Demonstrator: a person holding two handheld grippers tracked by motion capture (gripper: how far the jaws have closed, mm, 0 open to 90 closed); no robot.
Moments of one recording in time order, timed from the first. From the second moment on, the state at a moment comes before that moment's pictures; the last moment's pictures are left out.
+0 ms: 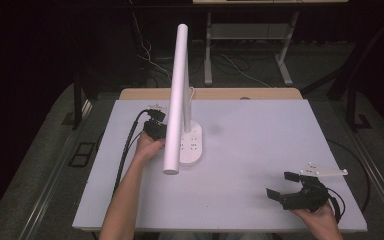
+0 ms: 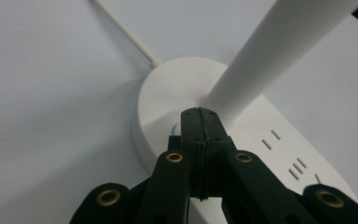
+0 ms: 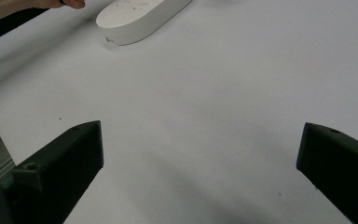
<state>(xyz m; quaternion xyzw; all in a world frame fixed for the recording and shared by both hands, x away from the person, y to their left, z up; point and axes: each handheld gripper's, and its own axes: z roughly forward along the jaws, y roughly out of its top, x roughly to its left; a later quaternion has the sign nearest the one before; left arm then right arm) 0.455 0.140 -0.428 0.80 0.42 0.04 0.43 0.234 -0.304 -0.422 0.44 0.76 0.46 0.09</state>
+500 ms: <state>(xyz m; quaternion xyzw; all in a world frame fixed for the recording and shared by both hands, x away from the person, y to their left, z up) 0.448 0.153 -0.409 0.80 0.41 0.08 0.42 0.235 -0.304 -0.423 0.44 0.77 0.46 0.09</state>
